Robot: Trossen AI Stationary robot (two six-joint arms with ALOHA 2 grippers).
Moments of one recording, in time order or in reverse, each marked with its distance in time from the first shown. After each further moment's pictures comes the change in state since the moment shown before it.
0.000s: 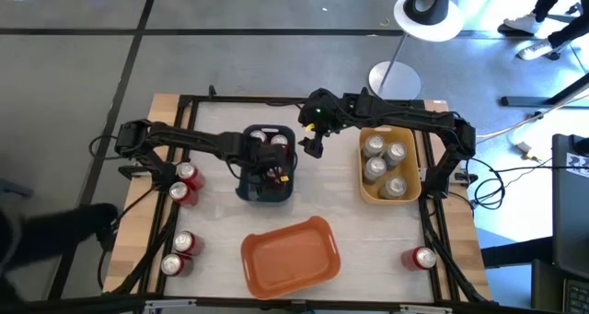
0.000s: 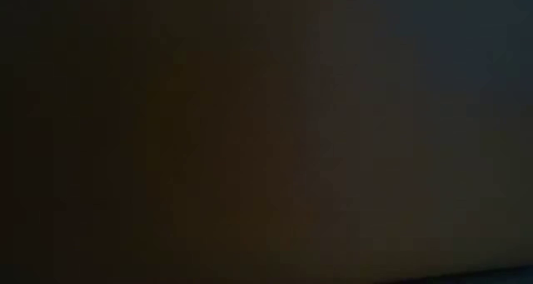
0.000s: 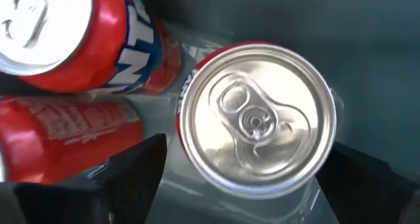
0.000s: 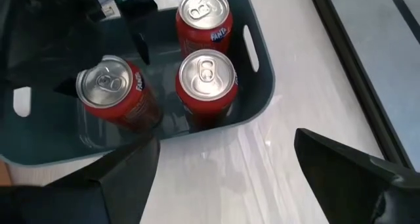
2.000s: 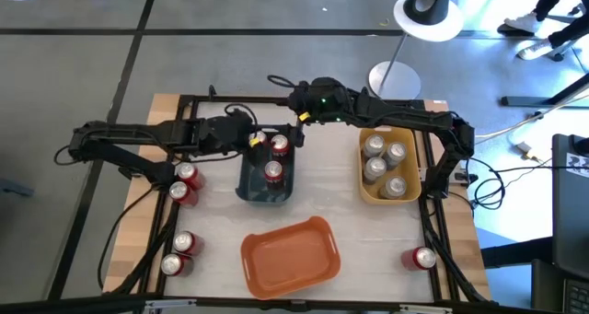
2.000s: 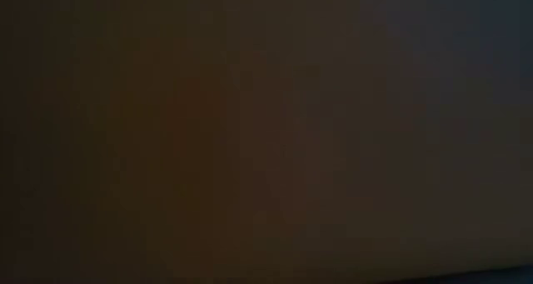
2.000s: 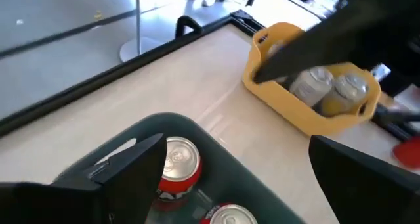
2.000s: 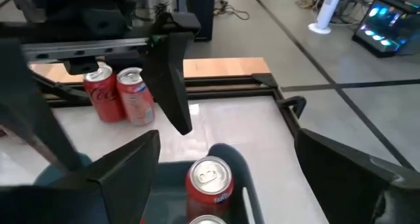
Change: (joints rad) left arm 0.003 -0.479 -0.150 0.373 -0.259 -0.314; right arm -0.001 0.009 -0.010 0.523 -0.070 -0.074
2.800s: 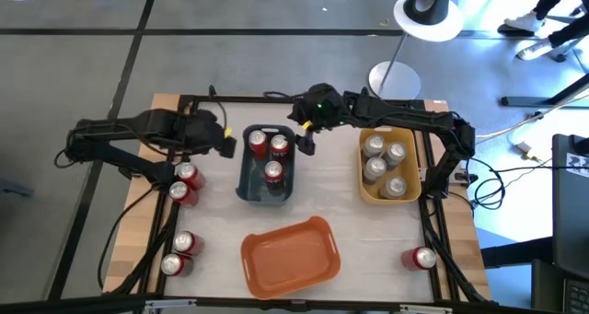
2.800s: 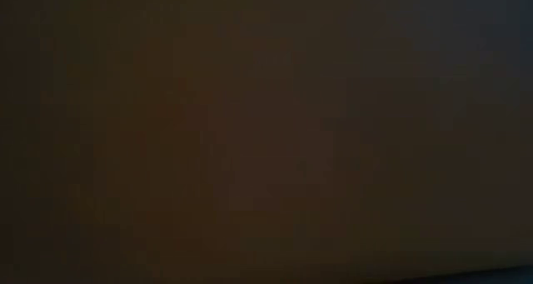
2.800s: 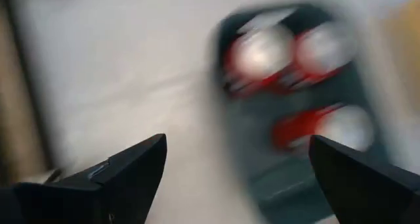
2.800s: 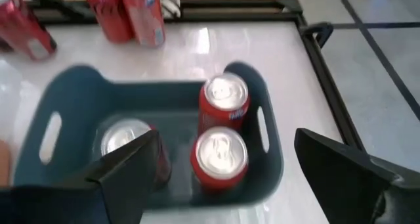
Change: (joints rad) left arm -0.003 -0.051 0.176 -0.854 0.018 -0.637; right arm 0.000 -0.005 0.001 -0.276 -0.021 -0.044
